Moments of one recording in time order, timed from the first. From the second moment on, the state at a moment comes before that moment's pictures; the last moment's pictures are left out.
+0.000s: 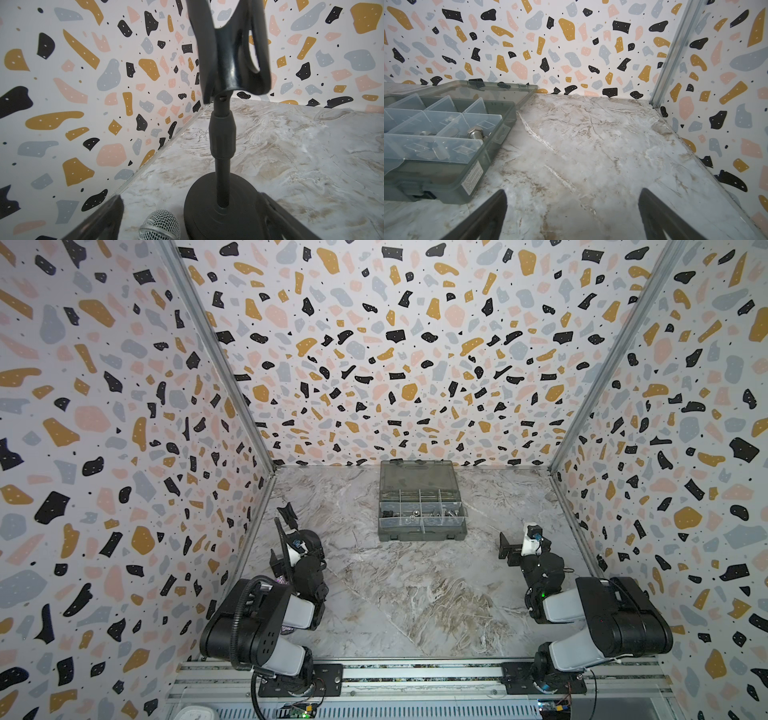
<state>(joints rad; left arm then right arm) -0.15 1.50 0.15 1.22 -0.75 0.04 0.04 1.50 0.17 1.21 -0.03 -0.07</state>
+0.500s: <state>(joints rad) -0.14 1.50 0.16 1.19 -0.75 0.02 0.07 1.50 0.18 1.18 0.01 -0.07</state>
